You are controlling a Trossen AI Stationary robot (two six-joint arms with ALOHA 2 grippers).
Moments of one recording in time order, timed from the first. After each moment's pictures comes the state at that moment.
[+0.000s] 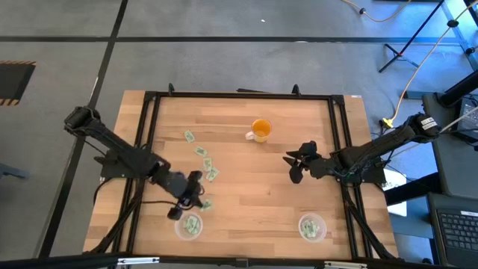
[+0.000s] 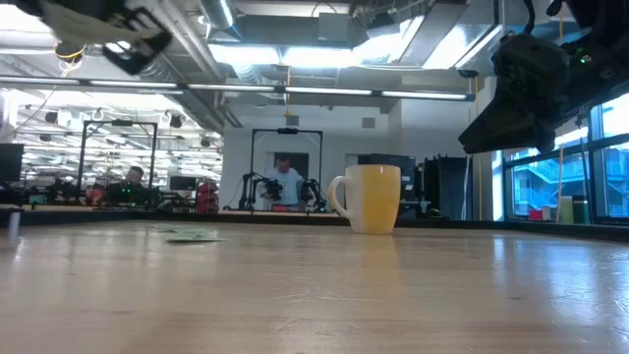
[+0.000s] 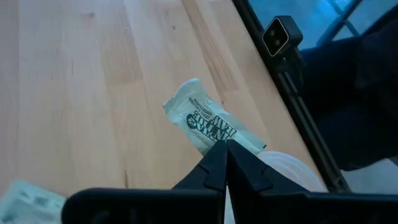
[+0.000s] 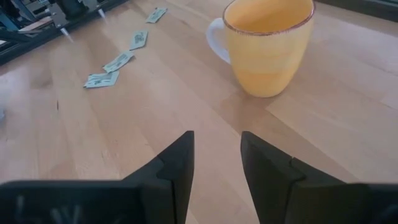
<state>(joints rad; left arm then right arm) -0.54 1.22 0.75 -0.27 -0.02 -0.30 0.35 0.99 0.37 -0.04 0.70 0.76</state>
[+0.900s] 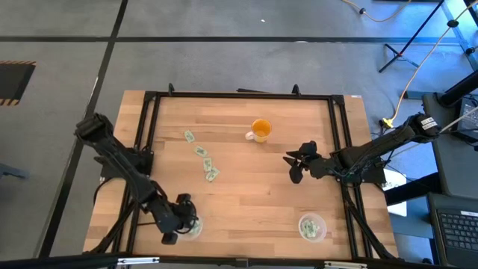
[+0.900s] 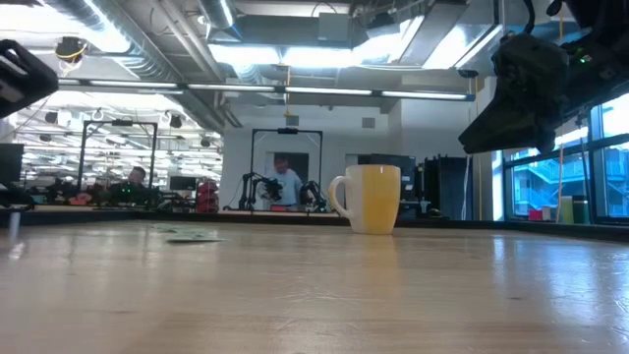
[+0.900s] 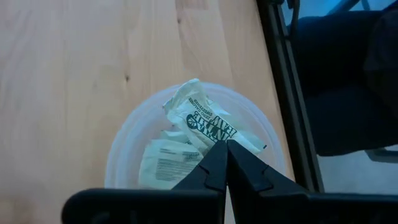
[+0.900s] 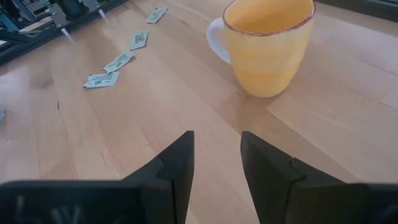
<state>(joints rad) -0.82 1.46 0.75 -0.19 -0.16 -0.72 0.35 0.99 0.37 -0.04 0.70 0.76</state>
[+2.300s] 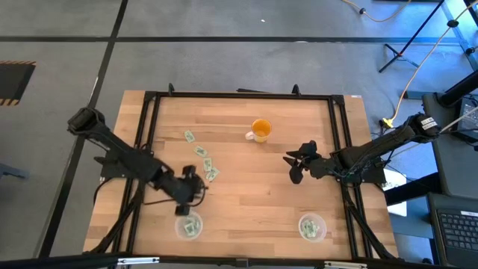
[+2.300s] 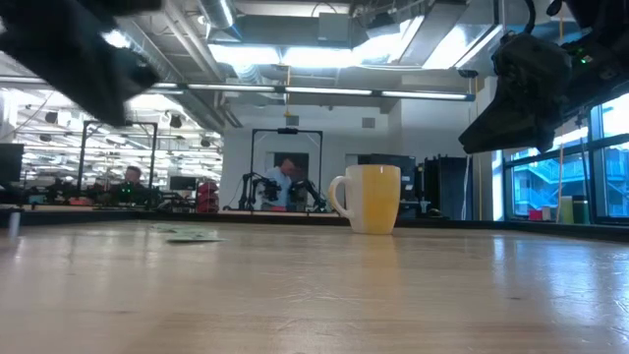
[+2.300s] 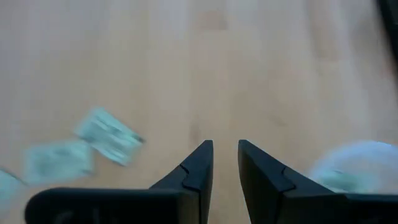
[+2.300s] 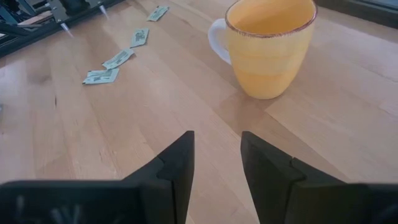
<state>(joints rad) -0.53 1.30 0.76 -0.42 -0.25 -0.46 0.35 0.99 0.37 -0.04 0.70 0.72</state>
